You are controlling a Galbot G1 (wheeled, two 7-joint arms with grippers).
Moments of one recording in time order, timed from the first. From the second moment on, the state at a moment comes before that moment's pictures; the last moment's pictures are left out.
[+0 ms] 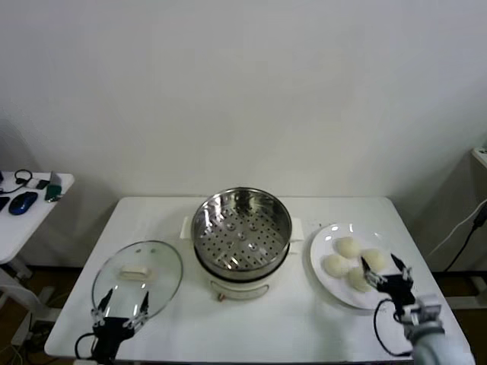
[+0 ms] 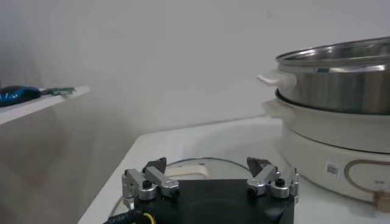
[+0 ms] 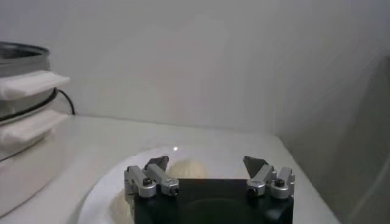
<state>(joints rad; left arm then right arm) 1.78 -1.42 -0.73 -2.01 -0.08 -0.02 0.07 -1.25 0.82 0.49 1.75 0.41 -0.27 -0.08</state>
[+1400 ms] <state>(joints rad) 1.82 -1.45 -0.71 -2.00 -0.02 -0.04 0.07 0.26 0.81 -1.17 0.95 0.10 -0.12 -1.09</state>
